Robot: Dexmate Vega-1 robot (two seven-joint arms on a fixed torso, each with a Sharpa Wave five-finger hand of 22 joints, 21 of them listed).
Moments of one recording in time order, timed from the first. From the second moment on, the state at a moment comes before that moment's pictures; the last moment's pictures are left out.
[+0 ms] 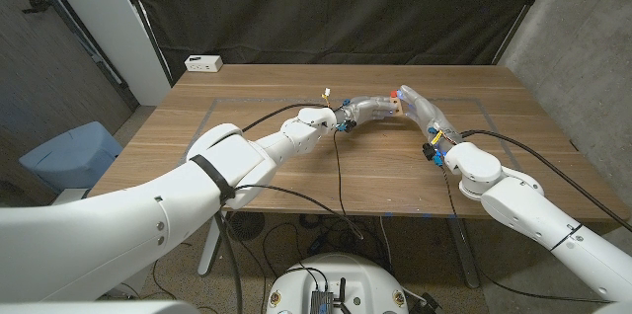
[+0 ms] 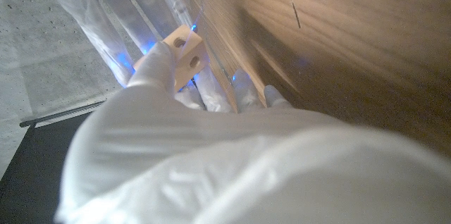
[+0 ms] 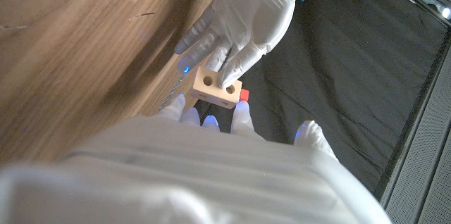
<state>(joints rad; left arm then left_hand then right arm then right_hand) 0.19 -0.11 0.73 -0.35 -0.42 -0.23 -0.43 0.92 0.07 0.31 -0.16 0.20 0.82 -0.21 0.19 0.18 0.77 -0.22 0.21 0.34 0.40 -0.05 0.21 0.19 0.09 0.14 0.19 0.18 -1.12 -0.78 -0.33 -1.96 0.49 -0.11 -0.28 0.08 0.08 0.29 -0.09 0.18 0.29 -0.08 0.18 0.18 -0.17 0.03 0.19 0.18 -0.17 0.12 0.21 0.20 0.01 0.11 0.19 0.17</state>
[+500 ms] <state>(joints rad) 0.19 -0.11 0.73 -0.35 -0.42 -0.22 -0.42 0.92 0.07 0.30 -0.16 0.20 0.83 -0.21 0.19 0.18 0.77 -0.22 0.21 0.34 0.40 -0.05 0.21 0.19 0.09 0.14 0.19 0.18 -1.12 -0.78 -0.34 -1.97 0.48 -0.12 -0.28 0.08 0.08 0.29 -0.09 0.18 0.29 -0.08 0.18 0.18 -0.17 0.03 0.19 0.18 -0.17 0.12 0.20 0.20 0.01 0.11 0.19 0.17</state>
